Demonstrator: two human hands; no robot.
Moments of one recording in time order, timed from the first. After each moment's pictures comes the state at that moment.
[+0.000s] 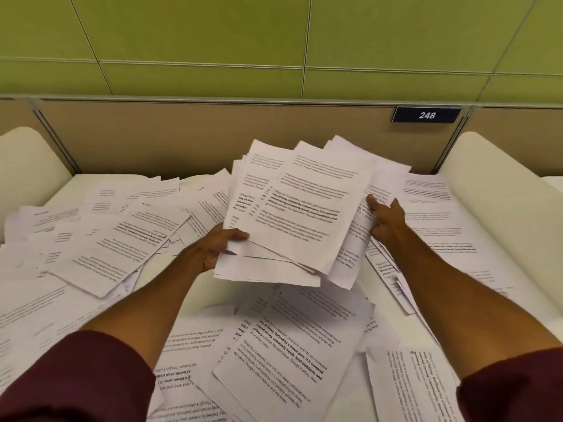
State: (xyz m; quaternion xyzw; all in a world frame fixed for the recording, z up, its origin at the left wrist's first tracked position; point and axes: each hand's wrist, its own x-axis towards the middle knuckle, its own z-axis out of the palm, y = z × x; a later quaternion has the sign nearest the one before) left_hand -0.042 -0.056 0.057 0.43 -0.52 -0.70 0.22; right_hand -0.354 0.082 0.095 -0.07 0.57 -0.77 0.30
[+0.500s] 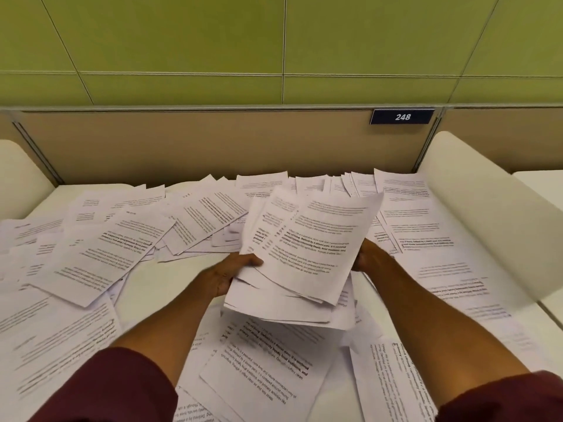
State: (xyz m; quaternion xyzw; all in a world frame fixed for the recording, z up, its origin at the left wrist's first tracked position) left_hand -0.073 -0.003 0.029 0.43 -0.46 -0.77 0.09; right_hand -0.335 0.126 0.067 -0.10 0.59 -0.56 0.58
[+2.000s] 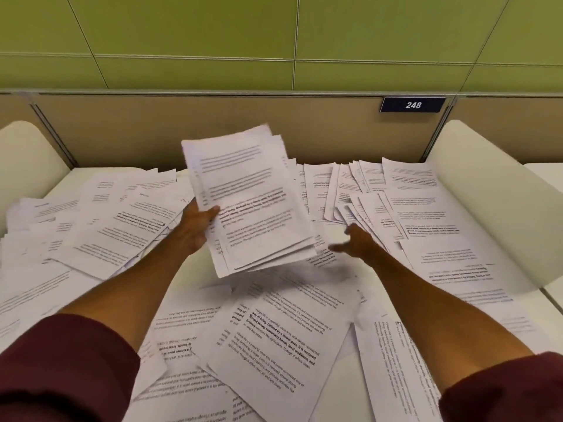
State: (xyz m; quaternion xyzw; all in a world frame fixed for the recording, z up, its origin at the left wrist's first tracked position) left_hand -0.021 -0.046 0.072 0.43 -0.48 -0.65 0.39; right_hand -0.317 0.140 0.048 -0.37 0.85 -0.23 0.29
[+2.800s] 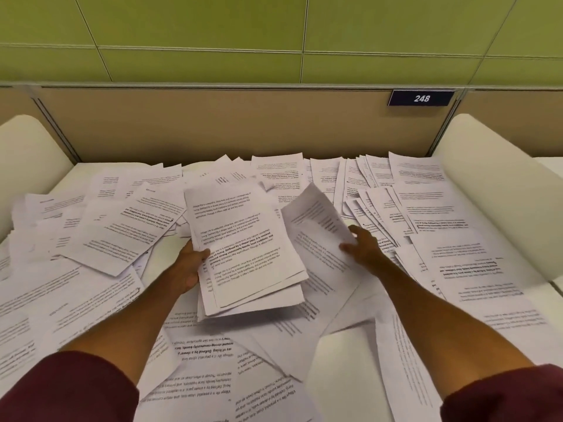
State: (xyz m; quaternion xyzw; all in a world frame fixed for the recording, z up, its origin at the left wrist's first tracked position) left_hand 0.044 -0.026 0.004 0.52 -0.40 -0.70 0.30; right_hand -0.289 0.152 0.028 -0.36 0.82 -0.37 0.26
